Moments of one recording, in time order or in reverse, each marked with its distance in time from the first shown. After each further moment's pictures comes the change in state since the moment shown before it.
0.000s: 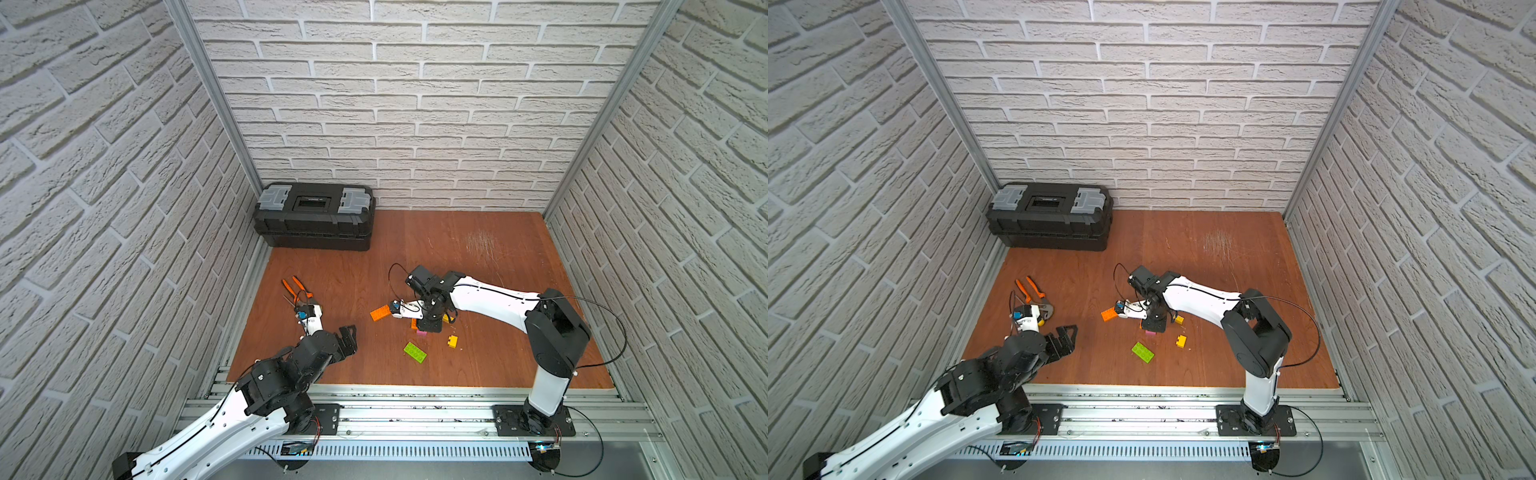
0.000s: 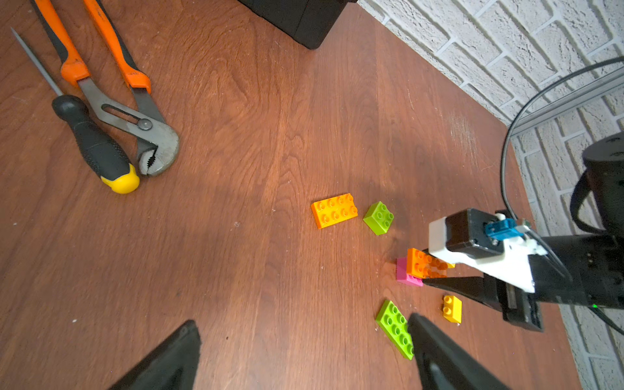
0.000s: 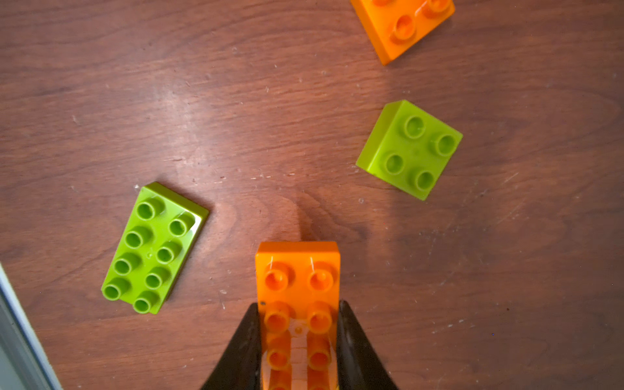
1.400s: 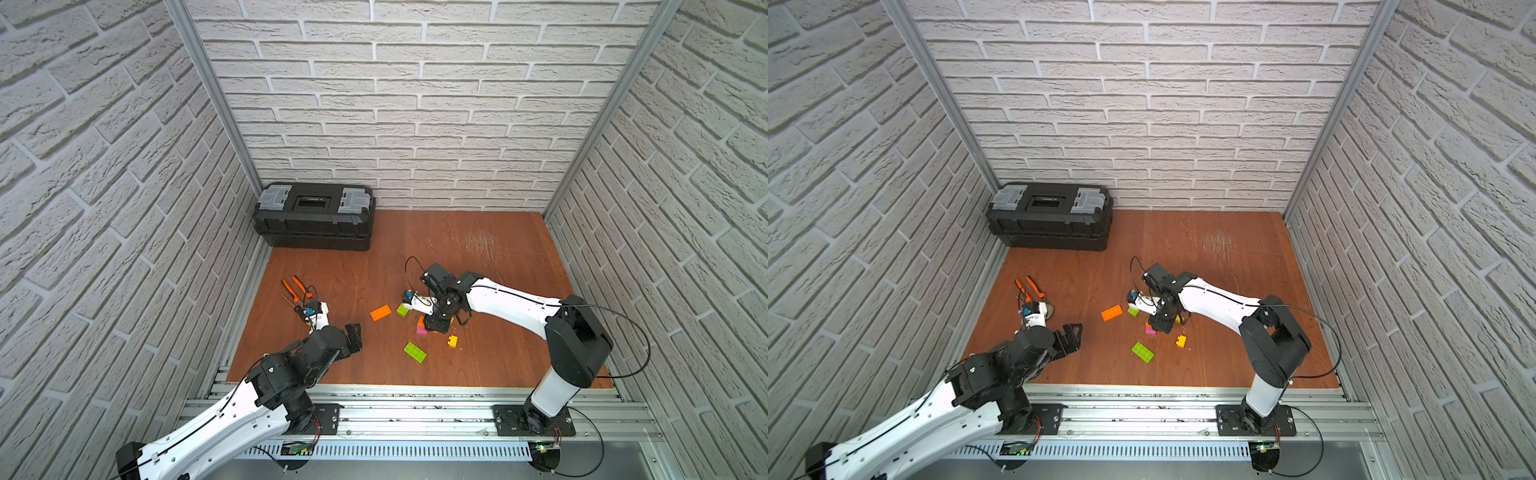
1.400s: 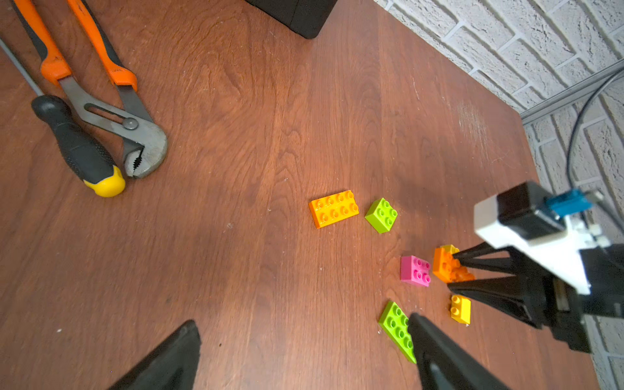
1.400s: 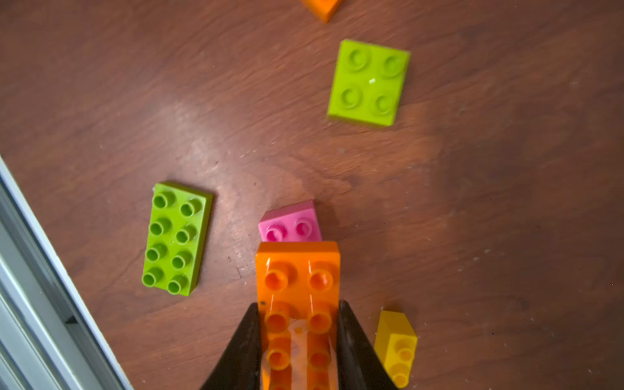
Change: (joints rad) left arm 0.000 0.087 0.005 0.052 0.006 0.019; right arm -0.047 -0.117 -0.127 0.046 -0.072 0.185
